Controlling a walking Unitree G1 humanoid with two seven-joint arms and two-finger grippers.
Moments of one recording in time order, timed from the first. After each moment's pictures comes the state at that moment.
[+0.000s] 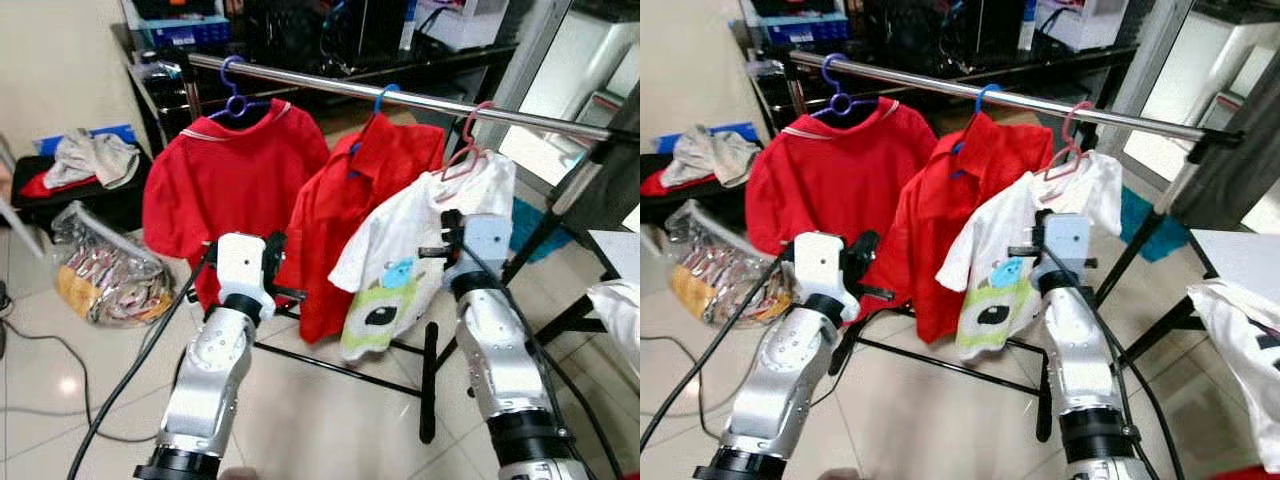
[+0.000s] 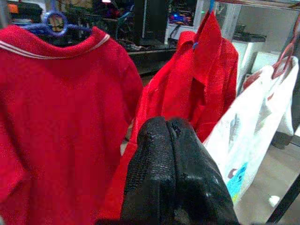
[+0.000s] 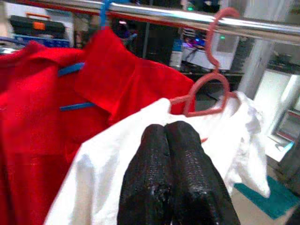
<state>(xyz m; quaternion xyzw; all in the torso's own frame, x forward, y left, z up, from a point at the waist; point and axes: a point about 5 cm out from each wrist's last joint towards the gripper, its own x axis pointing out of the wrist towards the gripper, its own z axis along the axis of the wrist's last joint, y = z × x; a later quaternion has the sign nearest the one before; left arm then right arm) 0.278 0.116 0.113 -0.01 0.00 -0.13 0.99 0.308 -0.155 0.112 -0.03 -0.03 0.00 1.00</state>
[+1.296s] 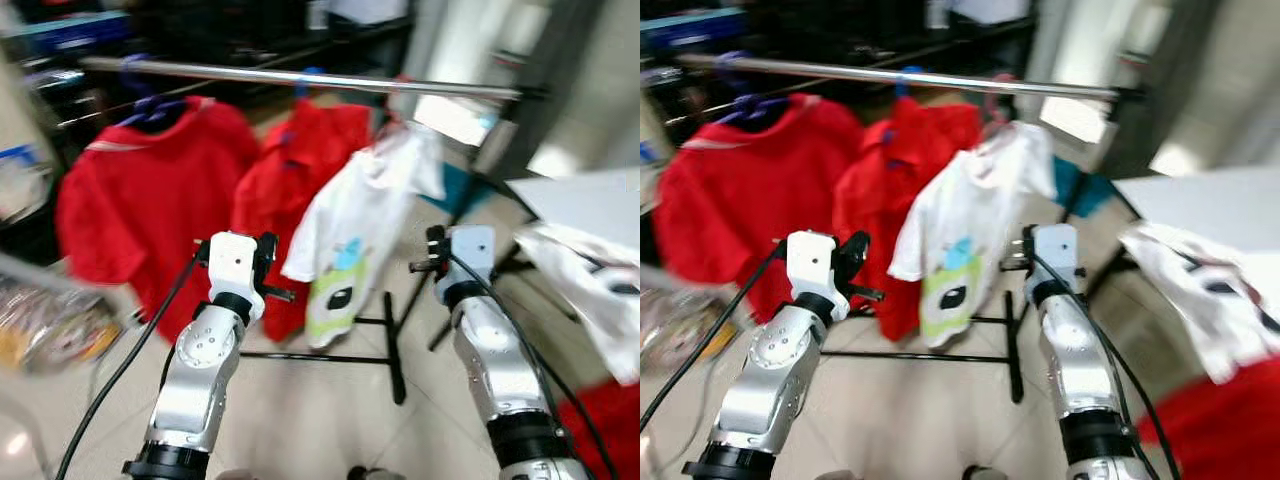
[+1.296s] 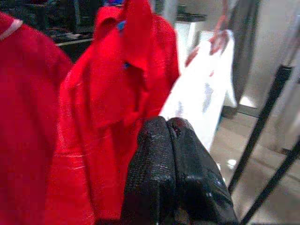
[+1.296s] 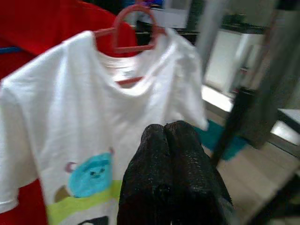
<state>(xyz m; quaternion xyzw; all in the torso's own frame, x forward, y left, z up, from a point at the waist) 0.281 0.122 0.112 0.01 0.00 -0.13 0.99 0.306 -0.159 0.092 -0.03 0.02 0.03 1.00</state>
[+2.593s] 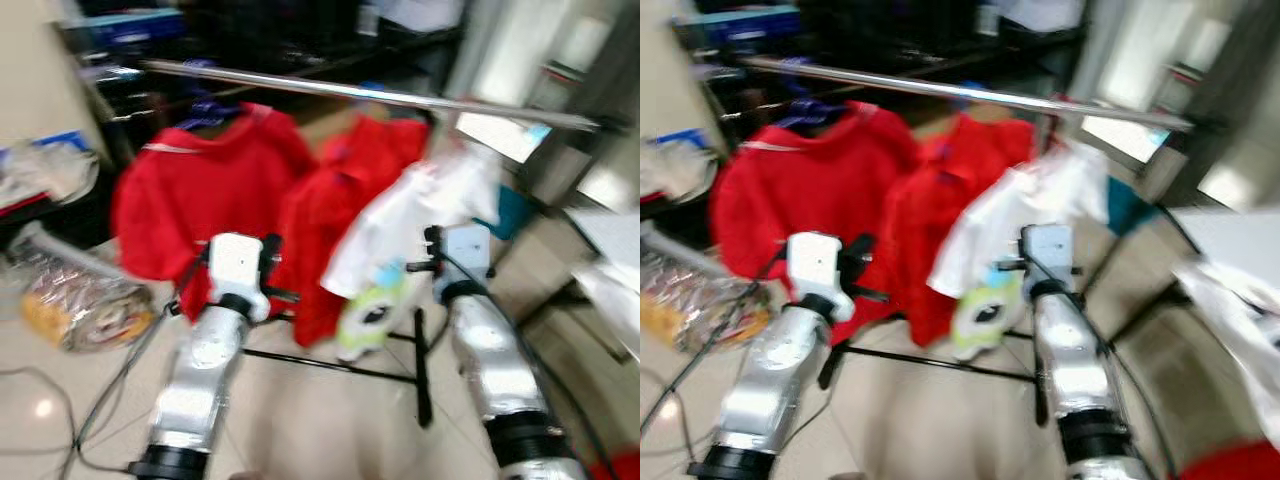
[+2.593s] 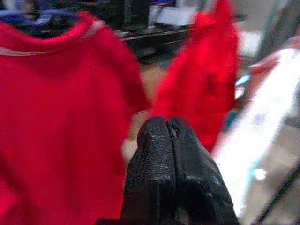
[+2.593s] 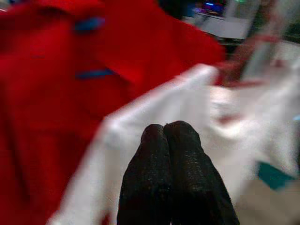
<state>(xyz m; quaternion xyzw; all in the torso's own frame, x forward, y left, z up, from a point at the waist) 0.280 0.130 0.109 0.01 0.01 -0.12 0.99 0.308 -0.133 0.096 -0.03 0.02 0.06 1.00</state>
